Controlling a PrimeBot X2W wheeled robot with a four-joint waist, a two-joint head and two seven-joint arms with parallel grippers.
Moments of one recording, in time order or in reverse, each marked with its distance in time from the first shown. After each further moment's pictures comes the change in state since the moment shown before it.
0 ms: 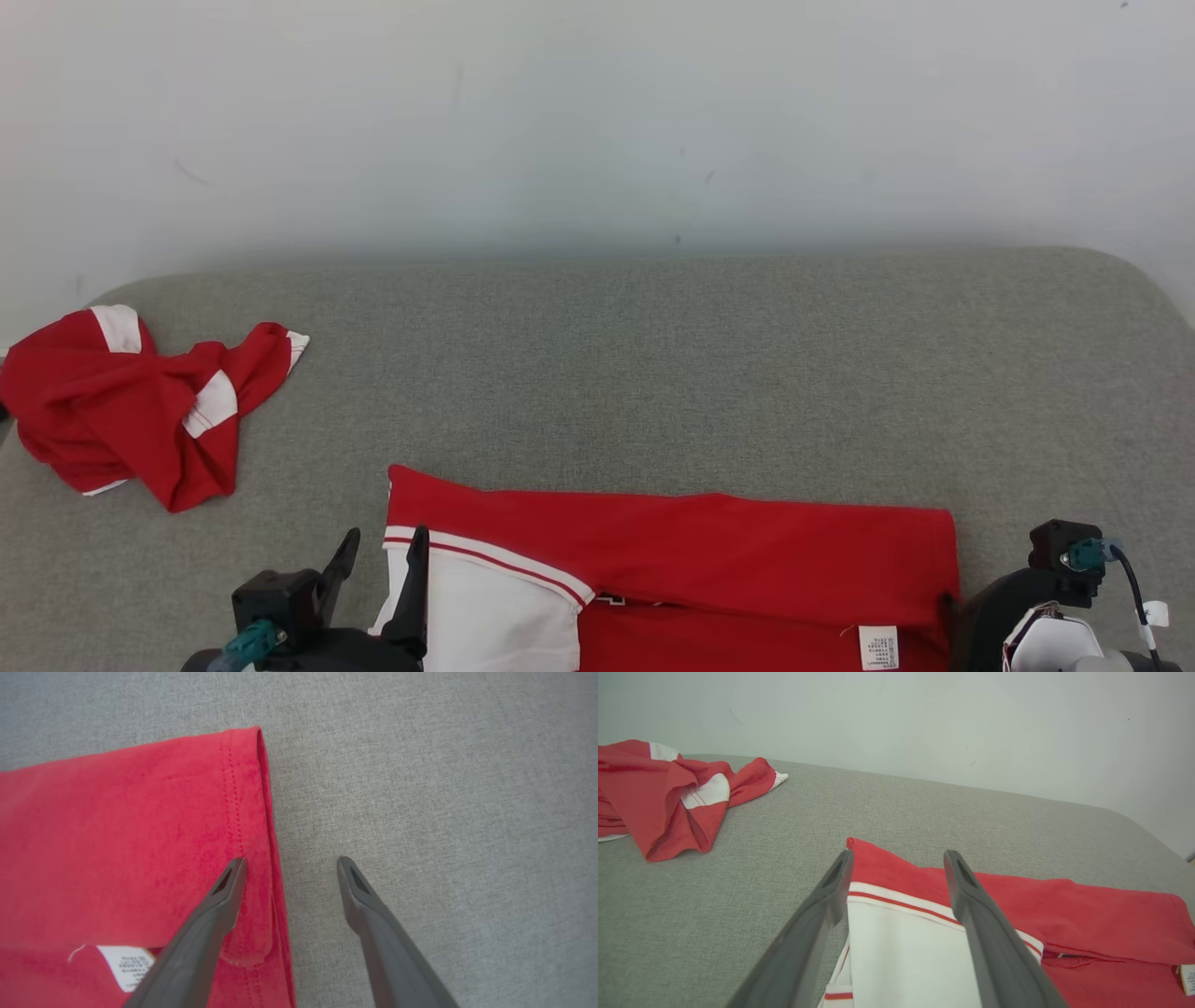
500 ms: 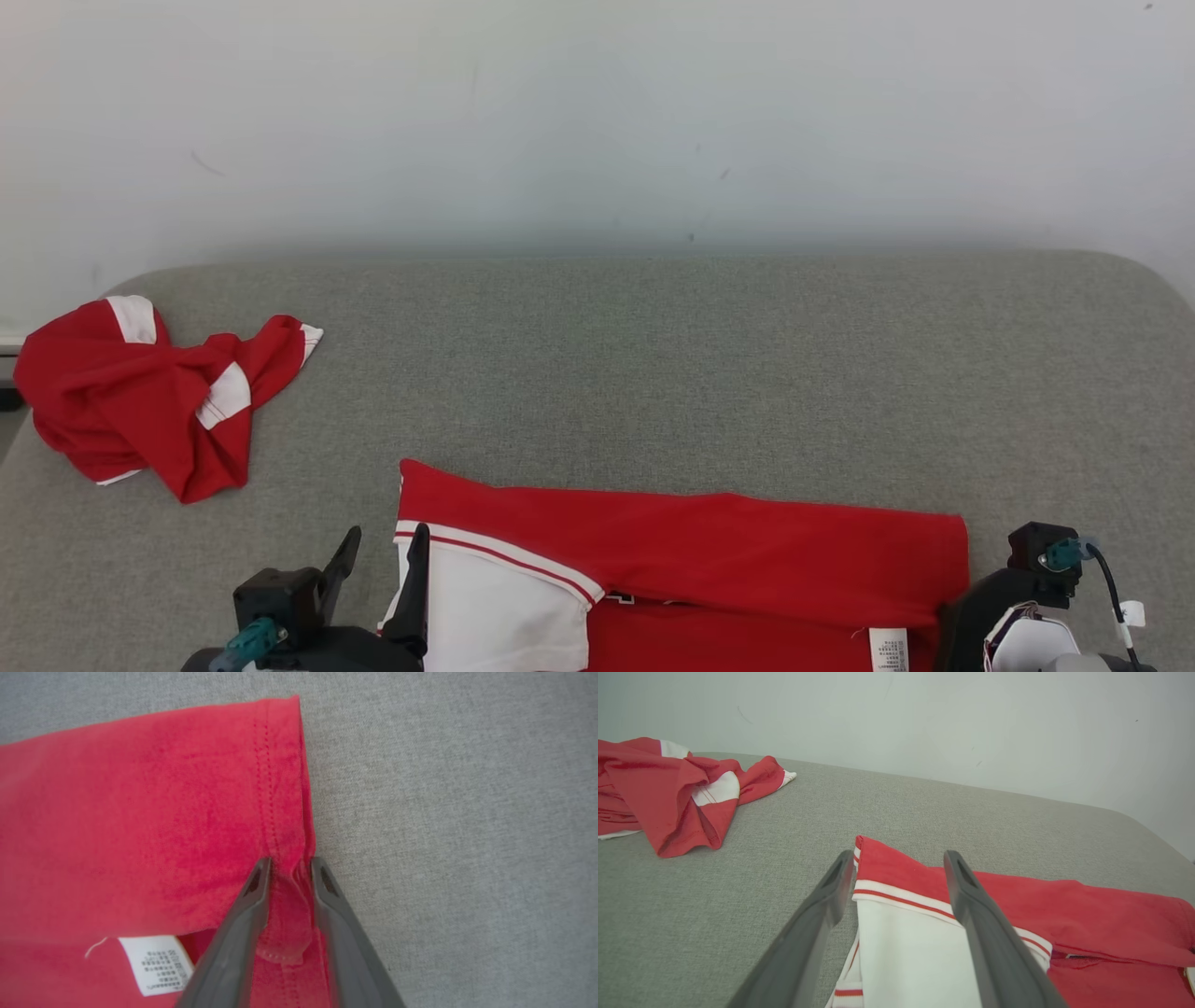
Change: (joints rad) left arm -0.012 -0.002 -0.003 0.012 0.000 0.000 0.000; right arm -0.028 0.030 0.002 0.067 -0.002 0.000 0.019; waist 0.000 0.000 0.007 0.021
